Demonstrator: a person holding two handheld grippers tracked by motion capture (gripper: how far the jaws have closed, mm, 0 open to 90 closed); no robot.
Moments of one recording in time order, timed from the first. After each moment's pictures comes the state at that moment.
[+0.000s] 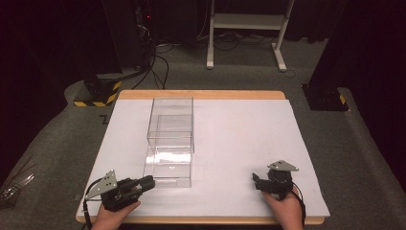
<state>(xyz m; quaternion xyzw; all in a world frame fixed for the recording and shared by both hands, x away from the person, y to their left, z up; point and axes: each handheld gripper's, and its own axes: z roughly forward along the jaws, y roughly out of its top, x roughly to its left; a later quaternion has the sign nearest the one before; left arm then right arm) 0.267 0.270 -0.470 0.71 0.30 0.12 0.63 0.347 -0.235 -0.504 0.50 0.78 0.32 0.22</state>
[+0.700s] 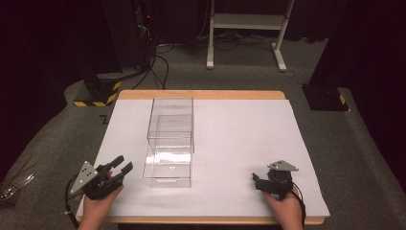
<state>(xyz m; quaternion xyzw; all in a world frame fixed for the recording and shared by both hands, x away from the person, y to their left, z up) 0.282 0.324 -0.473 0.65 0.42 0.29 0.56 0.347 -0.235 -0.504 0.50 0.78 0.32 0.22</state>
